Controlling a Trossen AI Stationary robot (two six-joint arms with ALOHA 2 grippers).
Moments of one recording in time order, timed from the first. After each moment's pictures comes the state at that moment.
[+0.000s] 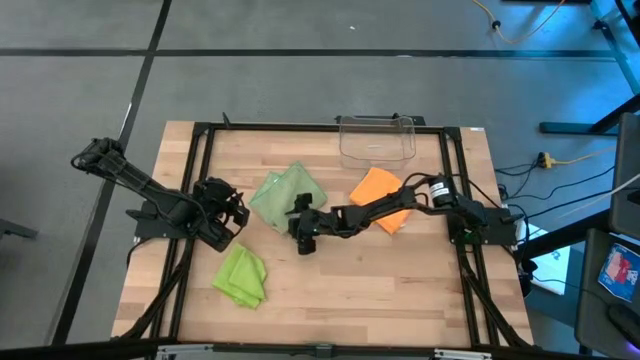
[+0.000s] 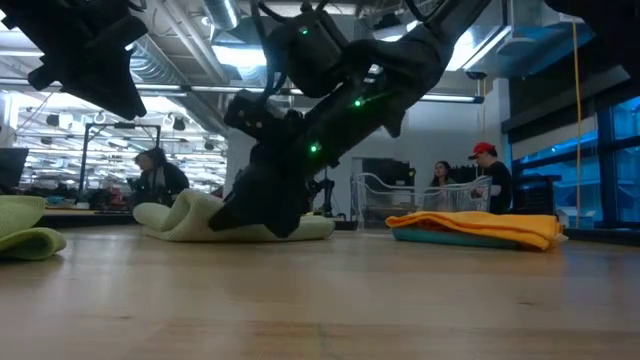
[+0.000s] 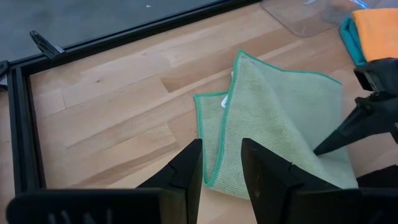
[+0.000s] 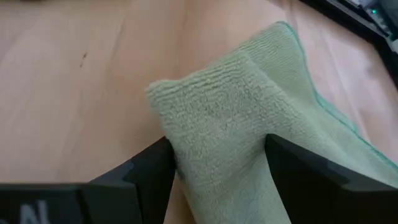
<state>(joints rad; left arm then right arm) -0.51 1.03 0.73 -1.18 -0.93 -1.59 0.11 2.24 1.38 0.26 0.31 -0.33</state>
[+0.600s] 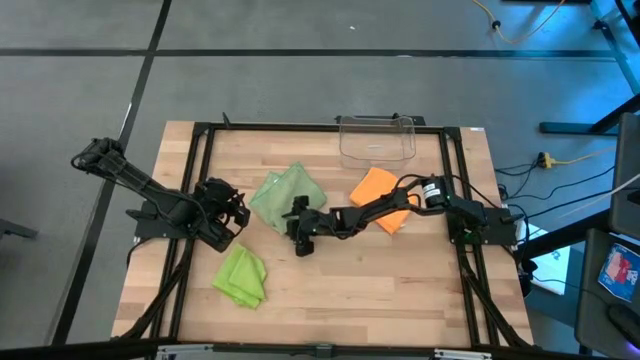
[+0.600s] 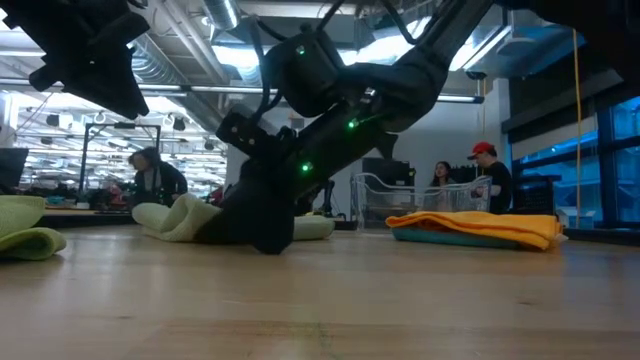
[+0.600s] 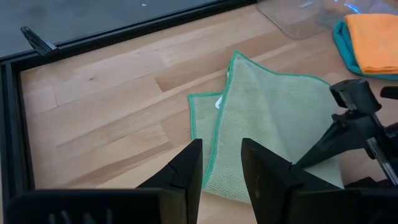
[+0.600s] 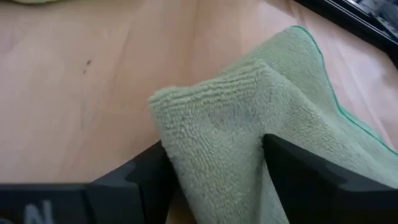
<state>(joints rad) -0.51 1.03 0.73 -1.16 -0.93 -1.59 0.08 2.33 1.38 0.37 0.28 -0.35</state>
